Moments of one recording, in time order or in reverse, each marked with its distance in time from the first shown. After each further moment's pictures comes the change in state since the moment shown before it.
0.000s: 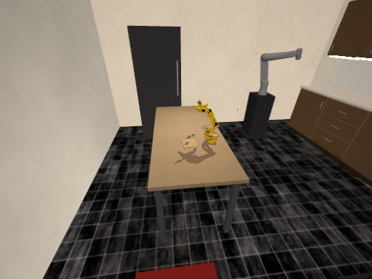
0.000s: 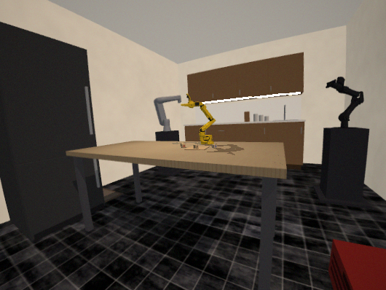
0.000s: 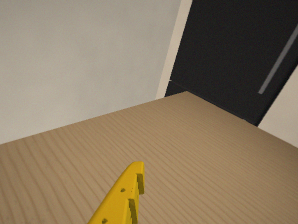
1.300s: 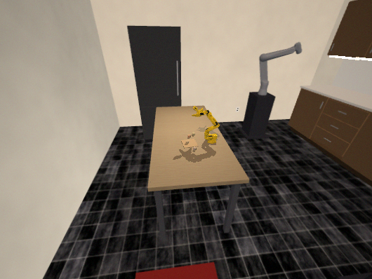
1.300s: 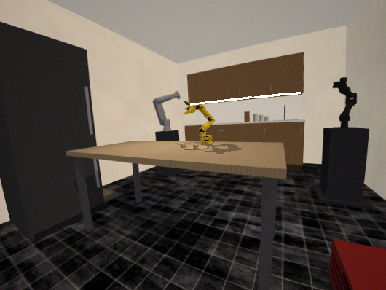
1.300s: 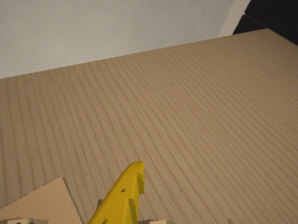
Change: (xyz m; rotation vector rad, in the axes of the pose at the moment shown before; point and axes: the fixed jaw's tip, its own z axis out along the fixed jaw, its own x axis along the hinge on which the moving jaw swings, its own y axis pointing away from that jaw) arm 0.056 0.062 -0.003 -0.310 0.306 0.017
